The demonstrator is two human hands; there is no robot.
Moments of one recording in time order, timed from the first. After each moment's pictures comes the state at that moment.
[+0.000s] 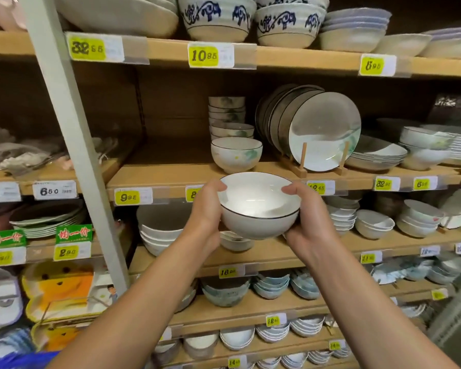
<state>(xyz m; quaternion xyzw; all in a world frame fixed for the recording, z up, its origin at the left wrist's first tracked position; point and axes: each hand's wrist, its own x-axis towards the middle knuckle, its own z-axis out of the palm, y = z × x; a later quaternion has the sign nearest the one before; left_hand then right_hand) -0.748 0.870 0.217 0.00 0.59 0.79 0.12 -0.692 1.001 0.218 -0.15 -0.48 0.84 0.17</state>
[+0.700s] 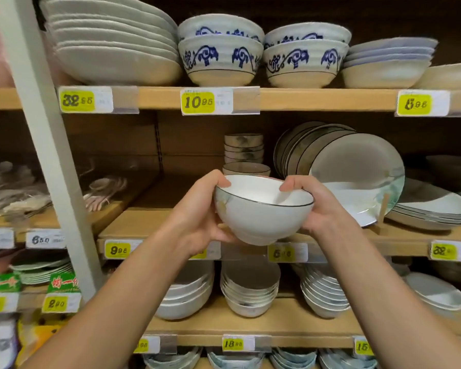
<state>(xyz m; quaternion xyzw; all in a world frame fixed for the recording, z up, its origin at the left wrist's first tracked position) -0.822 0.893 0.286 0.08 0.59 0.79 0.17 -0.814 1.079 0.289 -0.01 -0.52 0.85 -0.08</state>
